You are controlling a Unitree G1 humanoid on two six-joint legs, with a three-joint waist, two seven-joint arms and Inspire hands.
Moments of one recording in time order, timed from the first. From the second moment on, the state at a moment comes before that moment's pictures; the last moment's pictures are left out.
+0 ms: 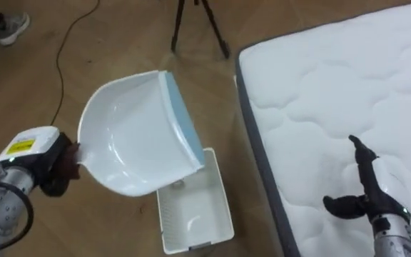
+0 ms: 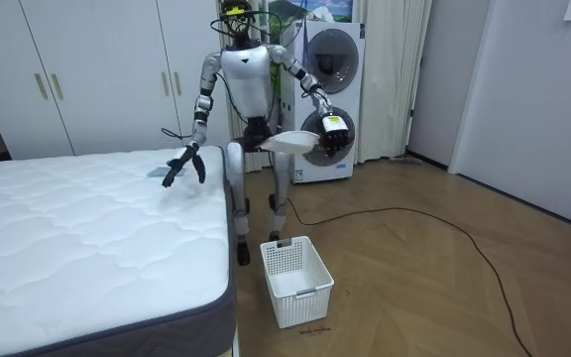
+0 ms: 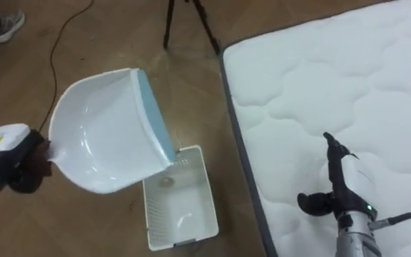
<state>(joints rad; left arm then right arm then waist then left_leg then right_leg) 0.02 0.73 -0.14 0.20 0.67 0.00 -0.09 0.15 -0.49 0.17 0.55 -0.32 -0.19 -0.50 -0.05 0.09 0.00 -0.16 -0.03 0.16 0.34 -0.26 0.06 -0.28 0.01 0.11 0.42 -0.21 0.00</state>
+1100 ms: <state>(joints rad) 0.21 0.33 -0.02 0.25 0.42 0.02 0.02 0.20 -0.39 0.18 0.46 -0.30 -0.15 -0.42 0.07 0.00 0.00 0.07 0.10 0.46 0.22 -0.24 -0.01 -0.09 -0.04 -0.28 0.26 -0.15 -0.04</state>
